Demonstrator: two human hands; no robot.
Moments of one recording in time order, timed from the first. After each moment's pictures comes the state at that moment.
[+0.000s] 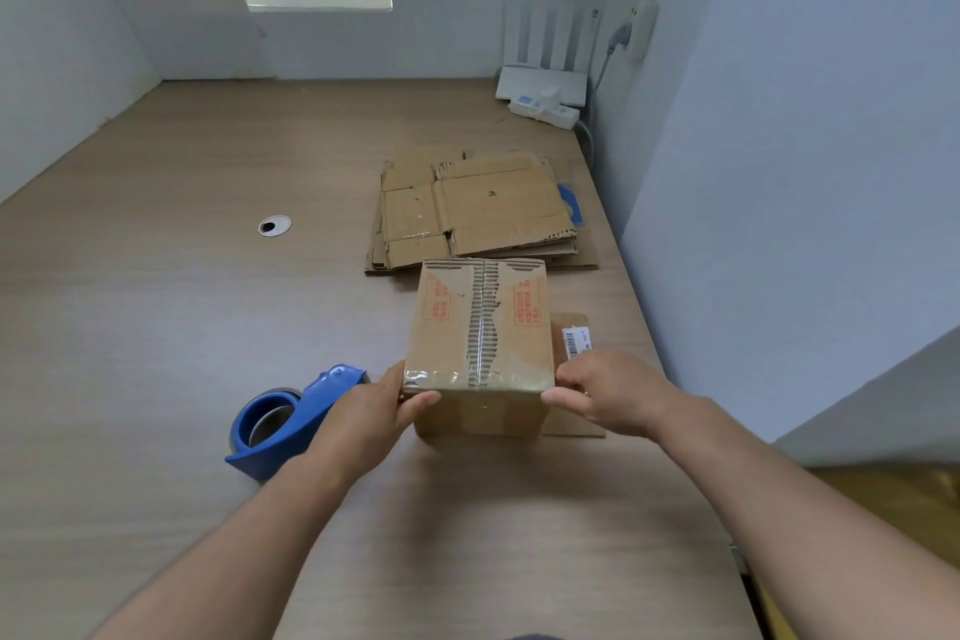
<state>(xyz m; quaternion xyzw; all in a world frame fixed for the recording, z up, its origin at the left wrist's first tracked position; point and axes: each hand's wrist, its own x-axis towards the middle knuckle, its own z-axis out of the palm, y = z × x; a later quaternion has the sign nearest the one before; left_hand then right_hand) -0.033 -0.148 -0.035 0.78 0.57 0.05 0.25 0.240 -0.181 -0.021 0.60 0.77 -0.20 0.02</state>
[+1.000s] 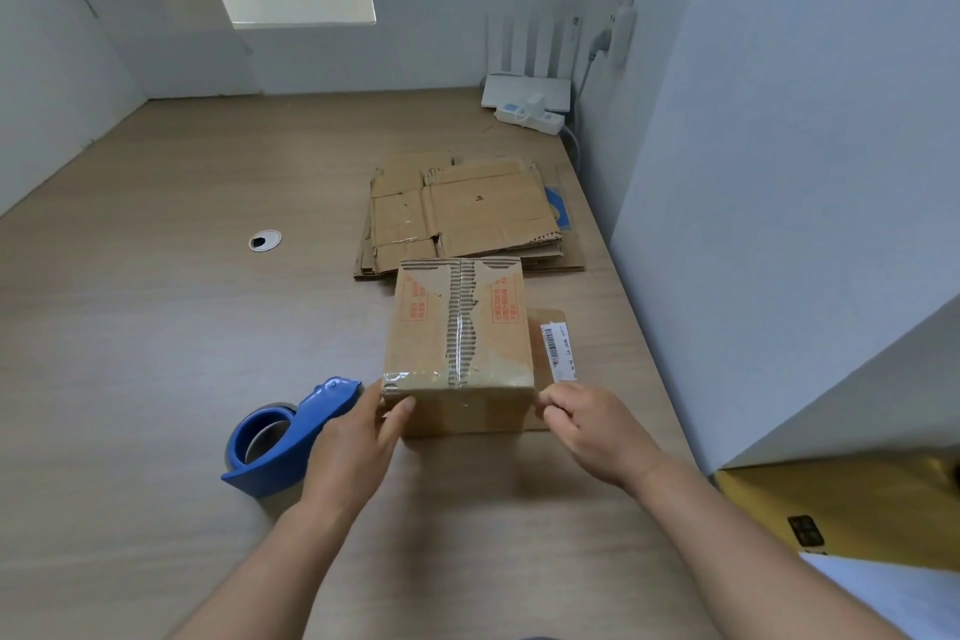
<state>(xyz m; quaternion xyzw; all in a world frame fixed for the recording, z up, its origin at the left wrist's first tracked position) -0.040 -0.169 -0.047 0.69 0.63 0.19 0.29 0.211 -0.214 -0.055 0.67 0.67 -0.24 -0.22</state>
